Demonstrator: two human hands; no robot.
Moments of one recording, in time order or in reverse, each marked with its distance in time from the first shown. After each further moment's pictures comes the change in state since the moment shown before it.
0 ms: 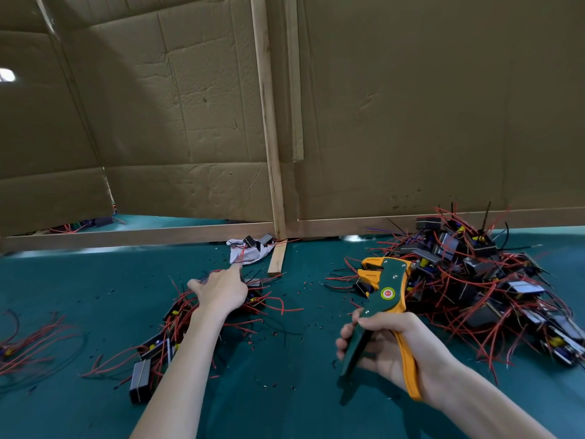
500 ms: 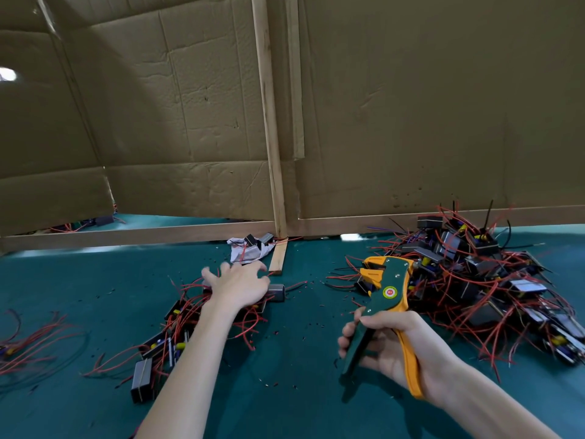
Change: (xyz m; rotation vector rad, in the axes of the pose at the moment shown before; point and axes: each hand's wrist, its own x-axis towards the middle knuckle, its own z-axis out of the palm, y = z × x) left_hand -0.012 0.019 -0.008 0.055 -0.043 0.139; right_hand -0.001 0.000 0.001 -0.006 0.013 -0.005
